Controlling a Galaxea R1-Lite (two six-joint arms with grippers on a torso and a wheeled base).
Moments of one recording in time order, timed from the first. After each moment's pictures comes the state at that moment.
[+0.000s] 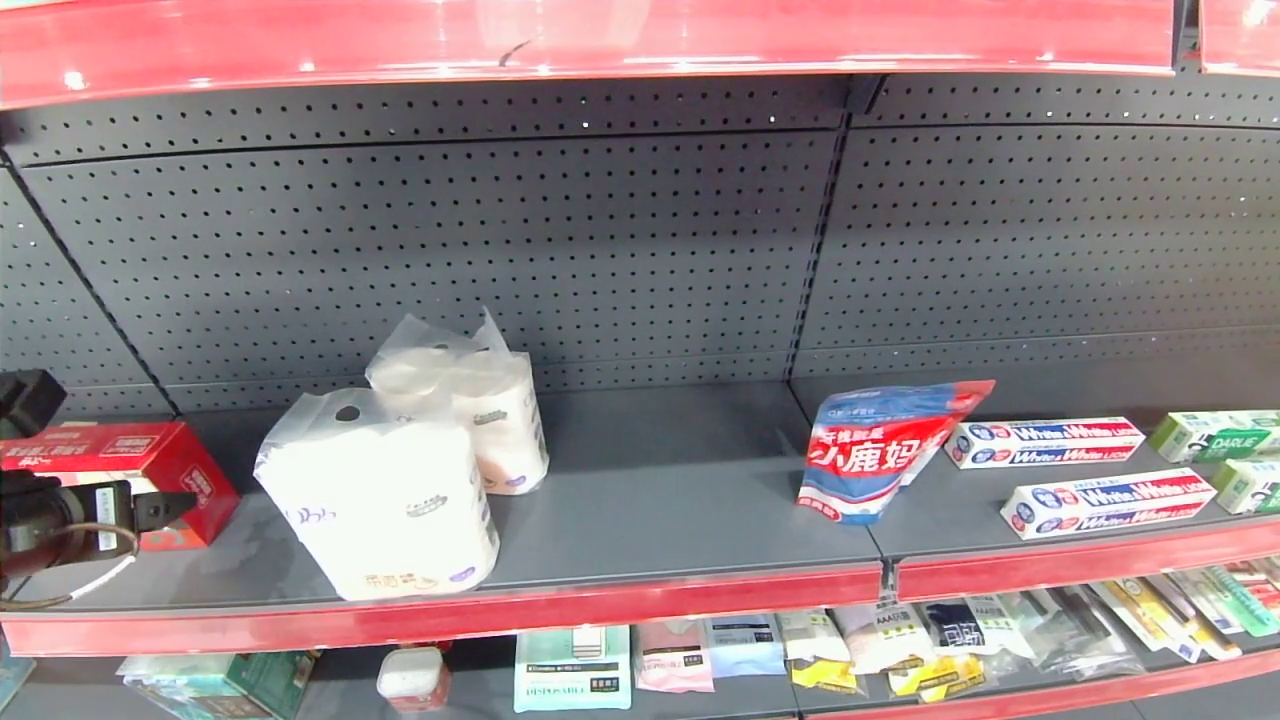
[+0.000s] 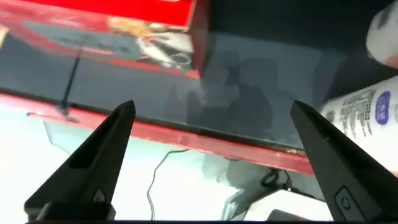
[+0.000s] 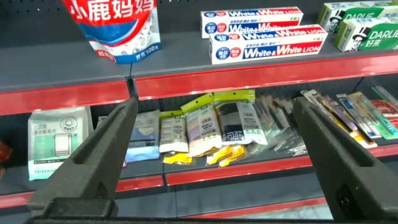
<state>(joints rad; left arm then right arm) 0.36 1.44 -0.58 -0.21 -0.05 0.11 -0.07 0.09 0.00 0.00 -0.01 0.00</state>
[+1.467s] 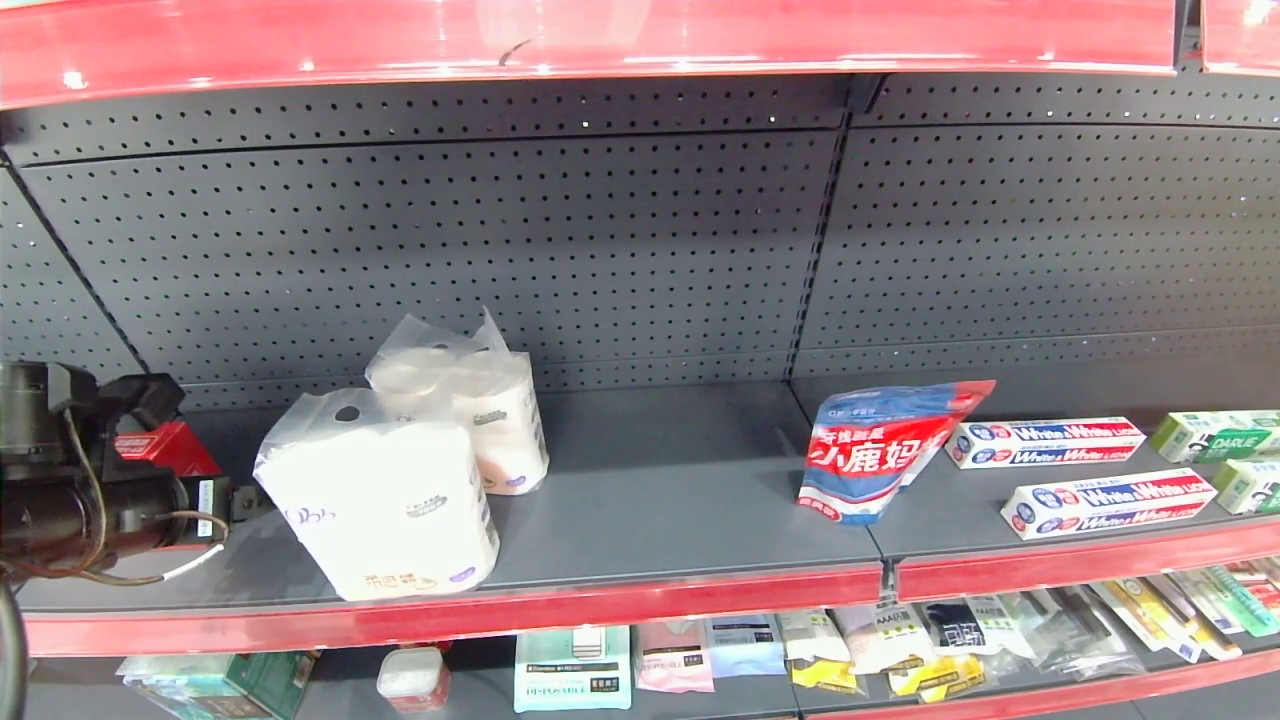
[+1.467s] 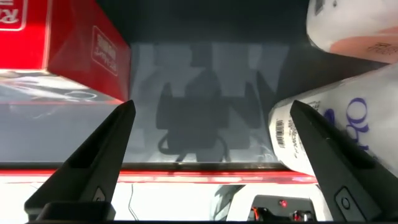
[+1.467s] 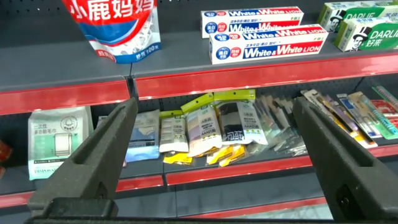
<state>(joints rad) 0.25 1.62 -0.61 -0.31 -0.16 0.10 -0.07 0.09 0.00 0.00 -0.01 0.00</state>
